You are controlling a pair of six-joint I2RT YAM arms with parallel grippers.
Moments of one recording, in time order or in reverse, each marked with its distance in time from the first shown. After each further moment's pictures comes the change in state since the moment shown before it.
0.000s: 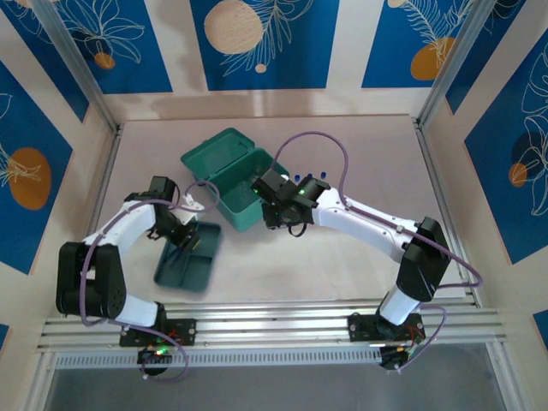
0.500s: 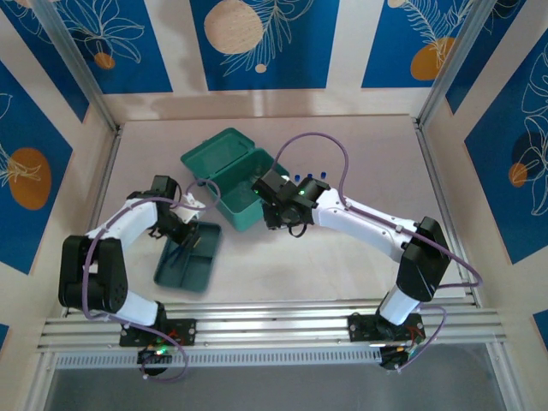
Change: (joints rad) left arm -0.006 0.038 0.006 0.024 0.014 -0.025; right arm -0.003 0.000 -0.014 0.008 0.000 0.007
